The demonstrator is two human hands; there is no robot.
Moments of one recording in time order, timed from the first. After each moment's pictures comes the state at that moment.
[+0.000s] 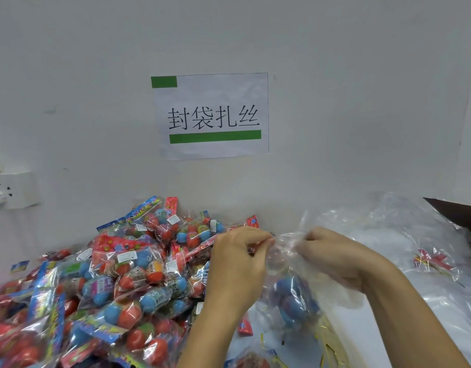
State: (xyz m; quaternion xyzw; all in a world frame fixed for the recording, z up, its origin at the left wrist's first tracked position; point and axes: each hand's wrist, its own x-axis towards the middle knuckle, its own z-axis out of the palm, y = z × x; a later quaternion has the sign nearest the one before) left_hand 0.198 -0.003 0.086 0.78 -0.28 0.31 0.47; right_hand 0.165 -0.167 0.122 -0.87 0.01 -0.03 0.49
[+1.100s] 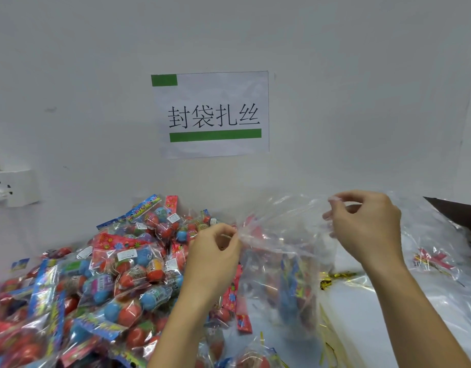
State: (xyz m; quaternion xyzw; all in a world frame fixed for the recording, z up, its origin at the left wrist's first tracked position) left_hand 0.210 0.025 0.088 0.77 -0.16 0.17 0.59; right_hand 0.175 -0.190 0.125 -0.76 0.12 -0.45 0.46
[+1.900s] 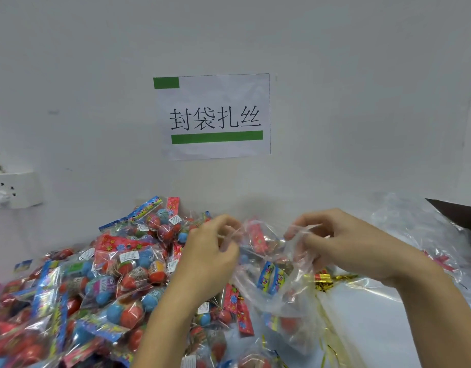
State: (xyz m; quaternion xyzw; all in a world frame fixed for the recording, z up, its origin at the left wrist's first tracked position) left_hand 0.198 0.041 0.109 0.84 -0.22 0.21 0.45; right_hand 0.145 -0.178 0.141 -0.87 -0.11 -0.08 0.47
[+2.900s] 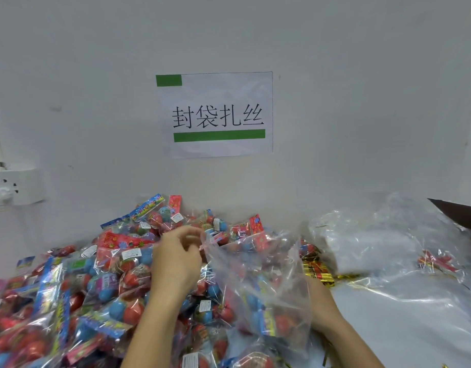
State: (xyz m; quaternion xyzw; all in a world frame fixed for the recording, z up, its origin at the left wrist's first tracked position) left_hand 0.226 0.071 0.084 0.81 -0.05 0.25 0.52; right_hand 0.226 -0.176 -0.019 -0.88 0.04 -0.10 0.46
